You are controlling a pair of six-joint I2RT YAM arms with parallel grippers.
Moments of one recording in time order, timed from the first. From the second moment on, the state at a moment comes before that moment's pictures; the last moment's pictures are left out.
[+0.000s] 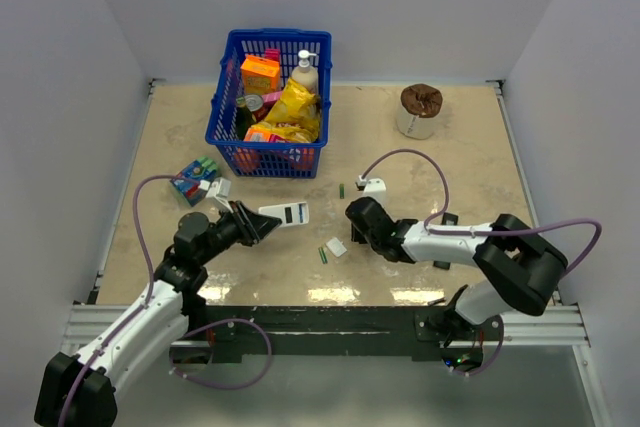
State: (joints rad) left arm -0.40 0.62 0.16 0.27 0.37 -0.78; right arm 0.89 1.49 0.60 0.03 0.45 0.63
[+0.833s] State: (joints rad) left arm -0.40 0.63 0.16 0.27 0.37 -0.77; right arm 0.96 1.49 0.58 0.01 0.56 0.77
